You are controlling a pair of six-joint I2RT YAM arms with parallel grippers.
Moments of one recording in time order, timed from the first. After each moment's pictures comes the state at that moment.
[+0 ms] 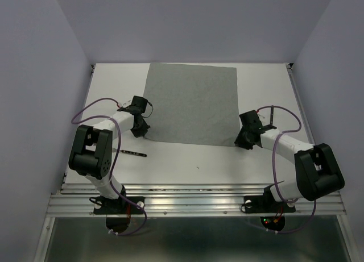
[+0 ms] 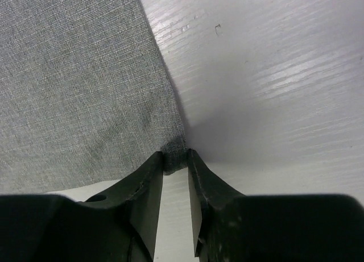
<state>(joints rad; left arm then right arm) -0.27 1.65 0.95 -0.51 -0.23 -0.82 0.33 1.40 0.68 -0.38 0.18 0.80</state>
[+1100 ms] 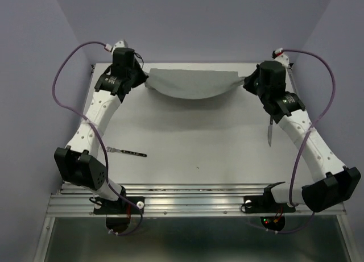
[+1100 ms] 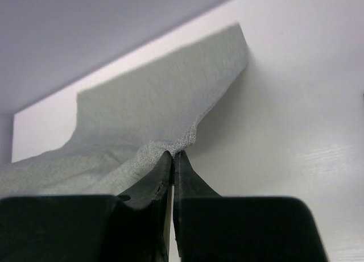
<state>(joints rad) -0.27 1.54 1.54 -0.64 -0.15 -0.67 0.33 1.31 1.31 -0.44 0.34 0.63</state>
